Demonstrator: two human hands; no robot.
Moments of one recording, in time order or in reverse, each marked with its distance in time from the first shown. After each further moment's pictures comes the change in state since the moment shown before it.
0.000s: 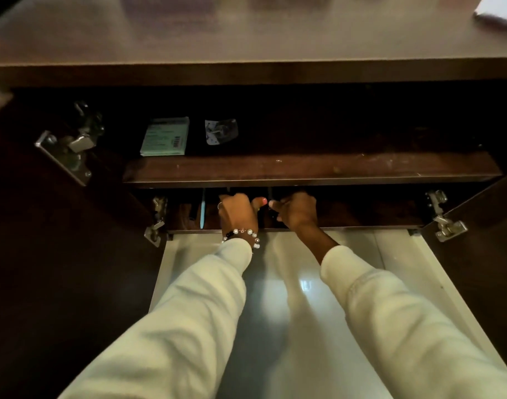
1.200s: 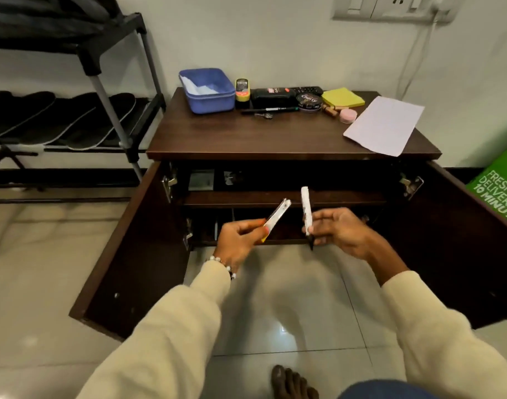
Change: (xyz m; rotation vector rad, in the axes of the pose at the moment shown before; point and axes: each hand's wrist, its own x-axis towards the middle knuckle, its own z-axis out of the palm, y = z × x) left_hand -0.159 -0.012 -0.171 -1.090 -0.371 0.143; right_hand -0.192 -0.056 -0.201 0.384 -0.378 -0.103
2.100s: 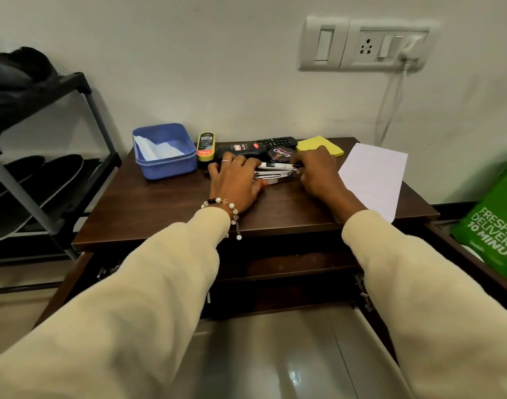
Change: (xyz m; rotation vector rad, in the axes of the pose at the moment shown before) left_hand 0.199 0.163 0.074 1.353 0.182 0.706; right_hand 0.167 -0.172 -0.059 -1.251 0.633 -0.469
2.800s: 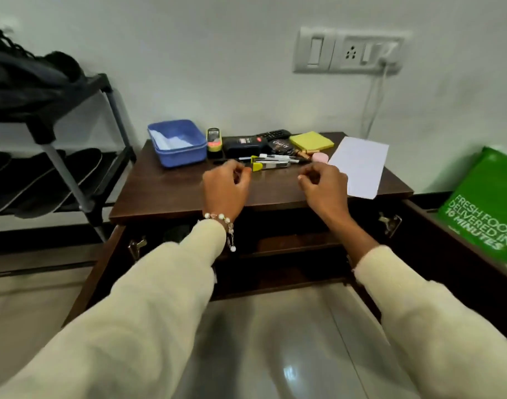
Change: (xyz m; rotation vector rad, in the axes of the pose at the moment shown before) left_hand -0.089 0.003 -0.053 -0.516 0.364 -0.195; right_hand -0.123 -0.046 -0.042 0.587 0.239 0.253
